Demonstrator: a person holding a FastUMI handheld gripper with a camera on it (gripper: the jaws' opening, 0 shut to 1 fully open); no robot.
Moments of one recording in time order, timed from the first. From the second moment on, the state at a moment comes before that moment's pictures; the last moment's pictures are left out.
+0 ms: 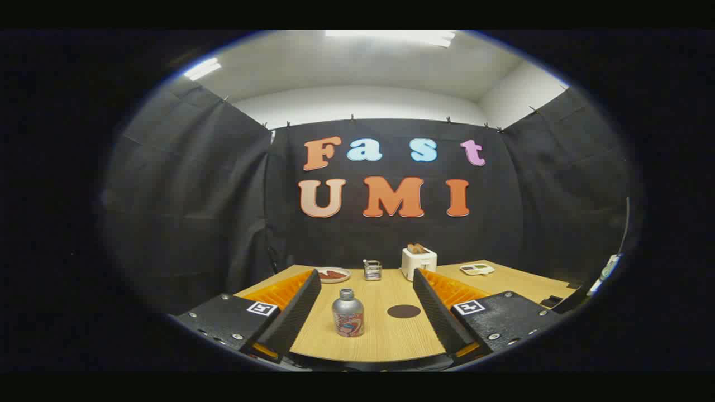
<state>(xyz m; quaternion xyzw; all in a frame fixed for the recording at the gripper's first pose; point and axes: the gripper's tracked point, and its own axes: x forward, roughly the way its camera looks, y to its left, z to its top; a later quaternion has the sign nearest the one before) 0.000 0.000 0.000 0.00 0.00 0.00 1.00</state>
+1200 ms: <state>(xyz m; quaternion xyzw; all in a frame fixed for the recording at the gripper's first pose) -0.001 0.005 -0.007 -0.01 -0.01 0.00 1.00</state>
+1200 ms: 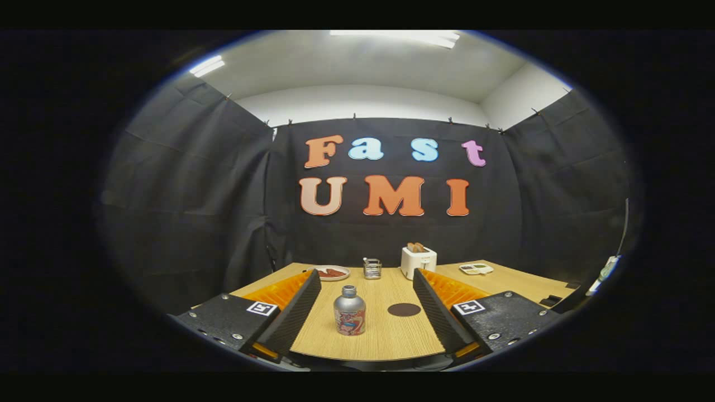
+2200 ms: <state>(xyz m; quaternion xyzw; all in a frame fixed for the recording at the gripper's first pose) 0.024 0.015 -0.033 0.02 -0.01 0.00 1.00</state>
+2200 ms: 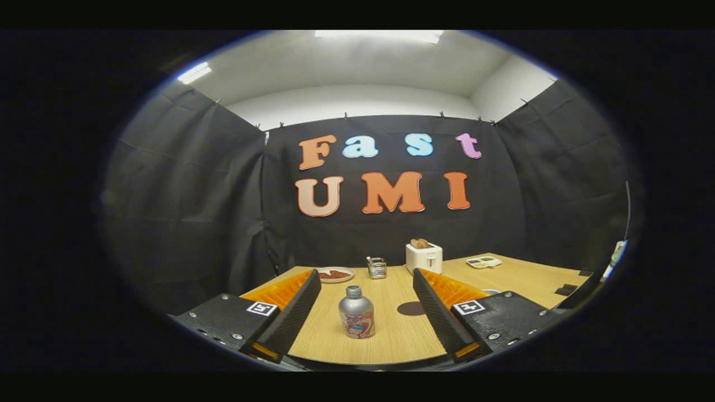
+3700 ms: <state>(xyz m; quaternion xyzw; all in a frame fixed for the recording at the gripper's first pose) 0.123 0.038 -0.214 -0.04 0.12 0.00 0.99</state>
